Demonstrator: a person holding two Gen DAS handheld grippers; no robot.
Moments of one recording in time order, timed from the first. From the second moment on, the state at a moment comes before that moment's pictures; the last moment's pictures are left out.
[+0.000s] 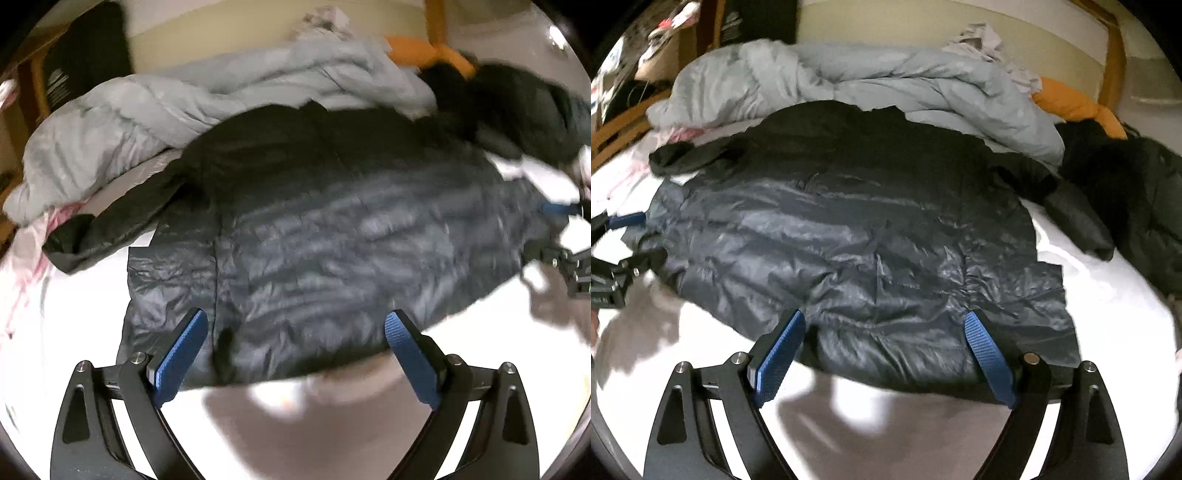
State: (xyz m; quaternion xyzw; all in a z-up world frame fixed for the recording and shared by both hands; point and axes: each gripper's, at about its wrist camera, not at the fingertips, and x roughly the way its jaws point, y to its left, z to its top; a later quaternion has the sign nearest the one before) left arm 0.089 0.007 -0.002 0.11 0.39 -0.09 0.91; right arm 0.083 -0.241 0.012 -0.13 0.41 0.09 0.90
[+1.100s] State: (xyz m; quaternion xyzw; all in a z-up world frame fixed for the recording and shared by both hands) left arm 0.027 0.035 -0.028 0.14 0.42 -0.01 0.89; right arm -0.003 -0.254 -0.003 -0.25 0.39 0.00 0.89
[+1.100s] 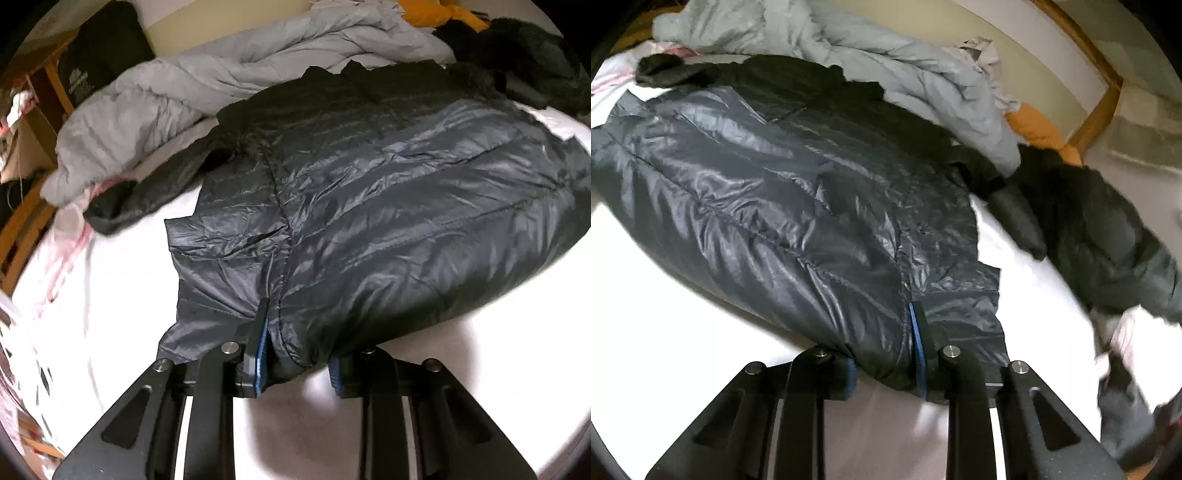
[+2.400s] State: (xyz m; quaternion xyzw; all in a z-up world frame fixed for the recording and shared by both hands) left arm 0.159 0.101 -0.010 0.10 0.37 0.07 0.92; right arm 0.133 -0.319 0.044 -0.08 0.33 0.00 0.94
